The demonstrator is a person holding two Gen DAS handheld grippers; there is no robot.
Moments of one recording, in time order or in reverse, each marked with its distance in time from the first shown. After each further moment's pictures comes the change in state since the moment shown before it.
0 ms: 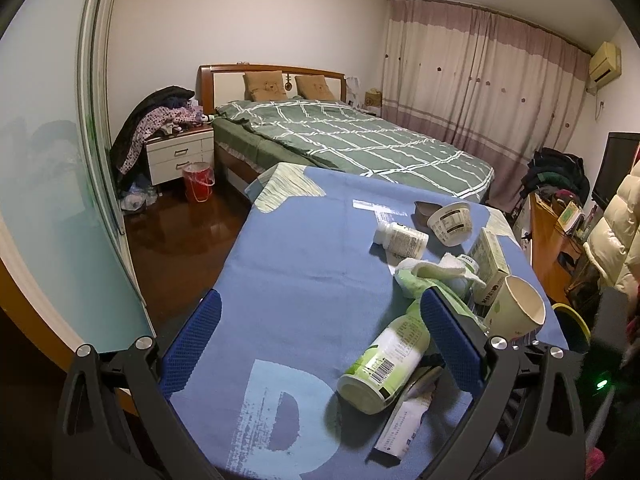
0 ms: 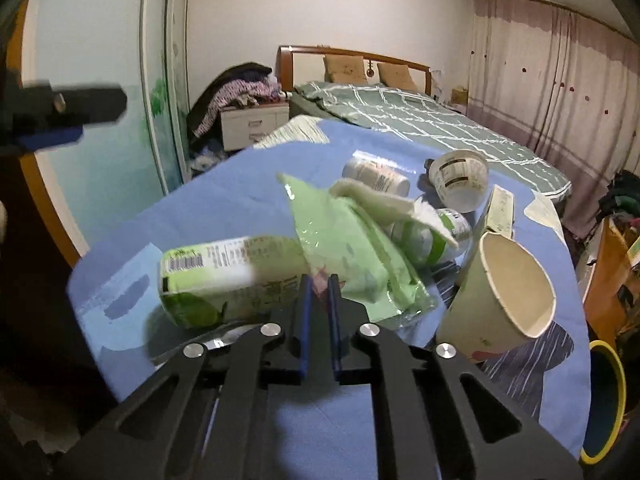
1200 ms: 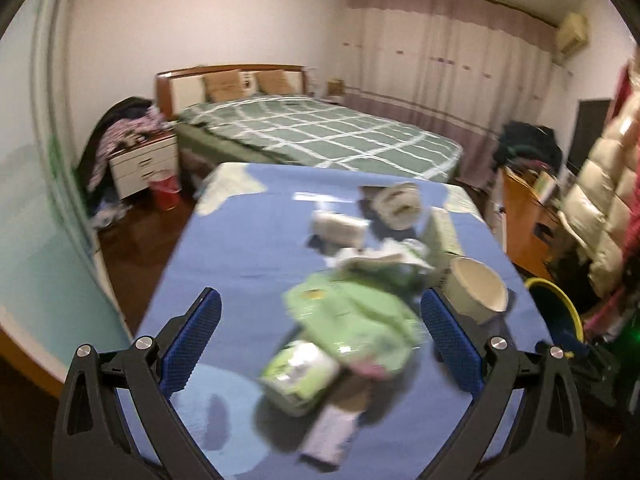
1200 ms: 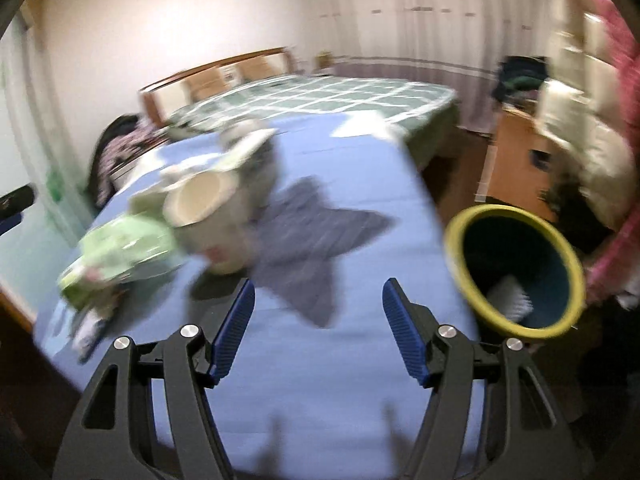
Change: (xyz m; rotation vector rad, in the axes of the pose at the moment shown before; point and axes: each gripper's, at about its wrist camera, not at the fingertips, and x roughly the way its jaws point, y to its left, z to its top) left arm 0.016 -0.064 0.000 0.086 0.028 -0.086; right arm -0.086 -0.127 -0.075 0.382 0.032 -0.233
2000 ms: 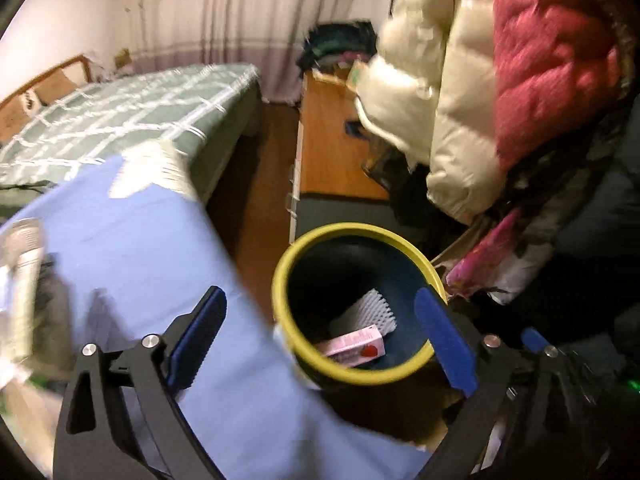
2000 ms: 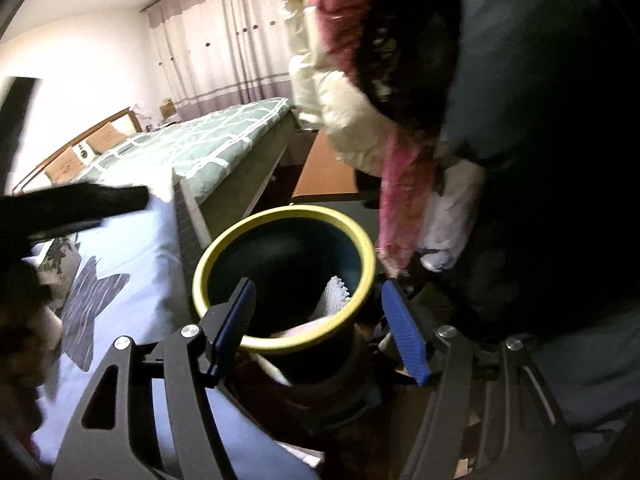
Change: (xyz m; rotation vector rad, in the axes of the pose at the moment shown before) left arm 0.109 -0.395 -0.003 0.436 0.233 -0.558; right arm -0.072 -0.216 -0.036 0.406 -0.120 -0.462
